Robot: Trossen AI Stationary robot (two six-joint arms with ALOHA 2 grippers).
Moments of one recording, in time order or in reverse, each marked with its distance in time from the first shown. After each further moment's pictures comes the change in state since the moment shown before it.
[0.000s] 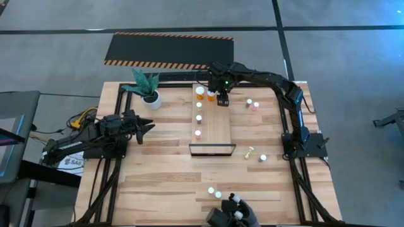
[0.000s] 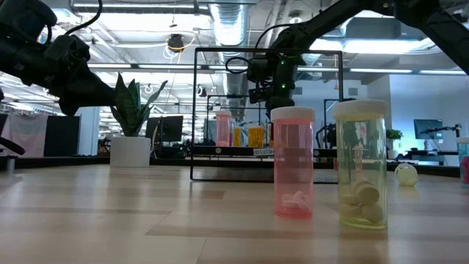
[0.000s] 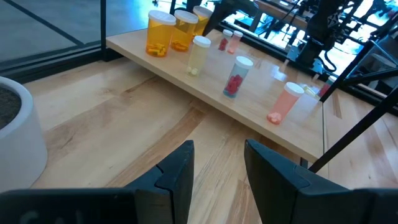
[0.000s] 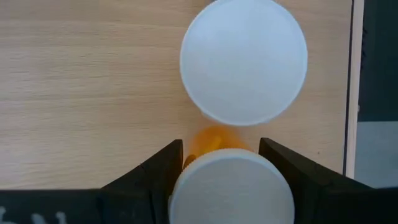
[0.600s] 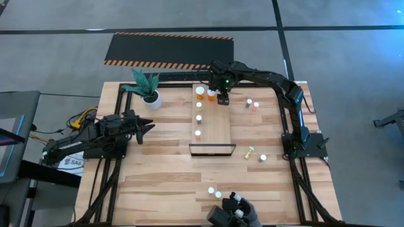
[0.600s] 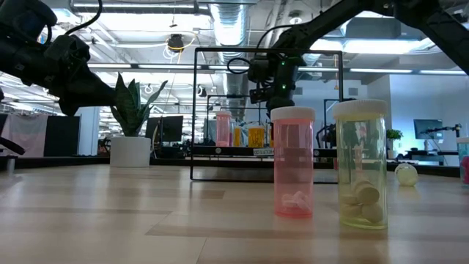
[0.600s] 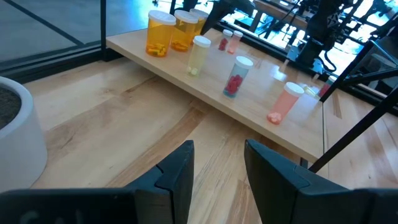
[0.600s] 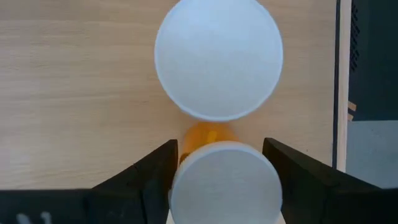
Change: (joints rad) left arm 0.000 0.000 0.000 0.000 0.000 0.000; right arm -0.014 0.000 0.000 0.011 0.001 -0.007
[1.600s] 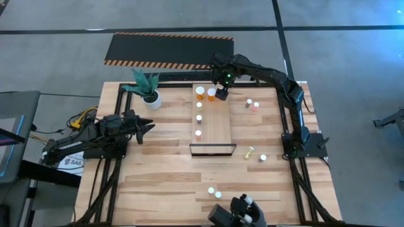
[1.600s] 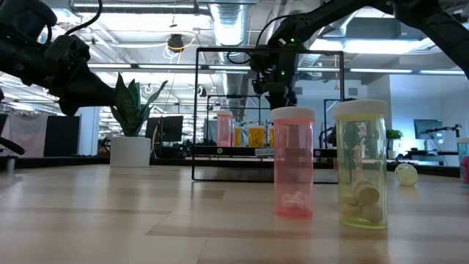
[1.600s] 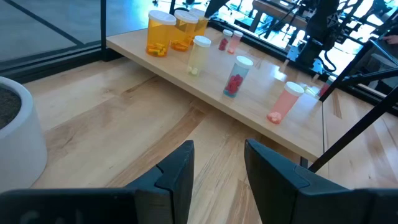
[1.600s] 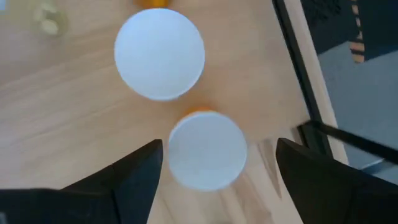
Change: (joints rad) left arm 0.000 0.000 0.000 0.000 0.000 0.000; right arm -0.013 -0.003 0.136 -0.165 0.033 0.307
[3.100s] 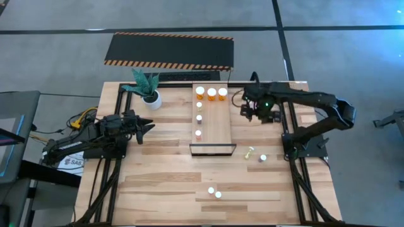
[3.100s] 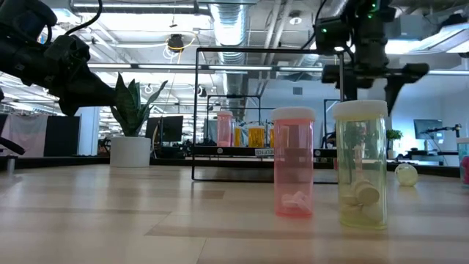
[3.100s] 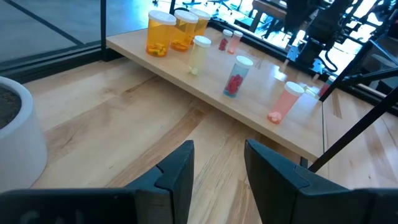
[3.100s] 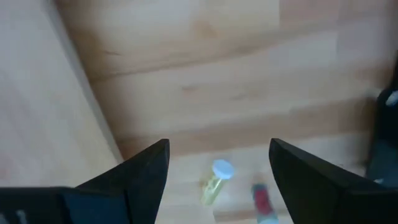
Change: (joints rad) left arm 0.000 0.000 0.000 0.000 0.000 0.000; right arm 0.163 -0.703 -0.807 -0.081 -0.114 1.536
